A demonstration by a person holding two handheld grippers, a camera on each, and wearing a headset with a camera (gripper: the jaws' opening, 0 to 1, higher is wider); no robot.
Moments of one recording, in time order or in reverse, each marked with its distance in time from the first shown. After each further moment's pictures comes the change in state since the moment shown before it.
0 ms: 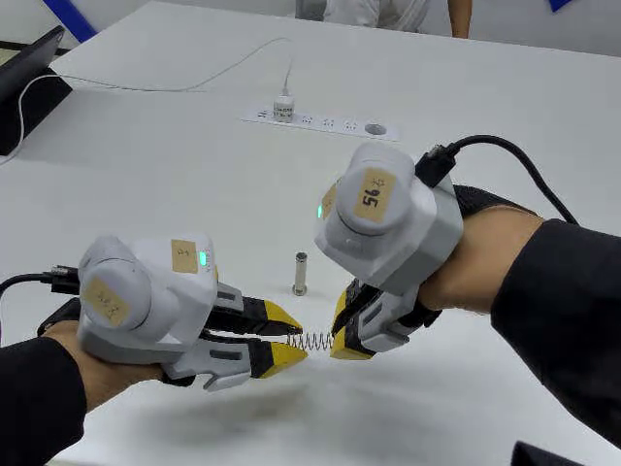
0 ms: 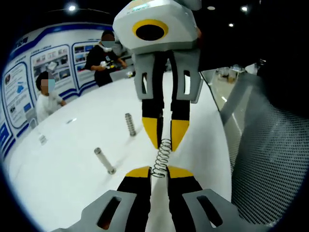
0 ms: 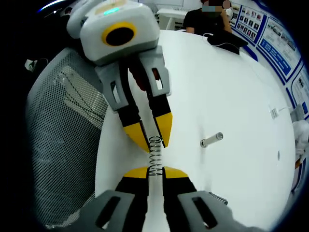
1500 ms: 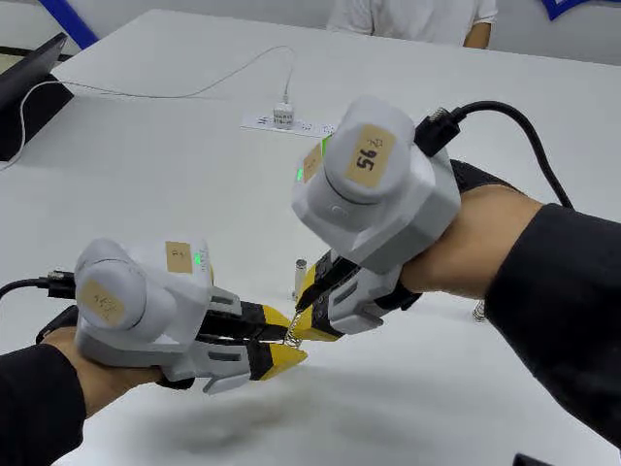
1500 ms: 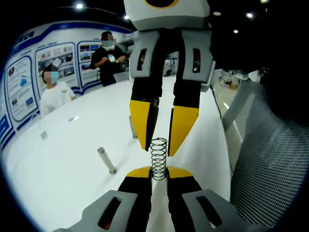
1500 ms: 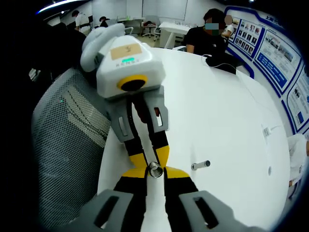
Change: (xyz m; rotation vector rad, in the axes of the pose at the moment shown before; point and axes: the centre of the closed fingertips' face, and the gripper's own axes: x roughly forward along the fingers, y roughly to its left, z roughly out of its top) left arm -0.002 0.004 0.004 -0.055 -0.034 0.012; right arm -0.020 -0.003 0.045 -0.044 -0.127 -0.045
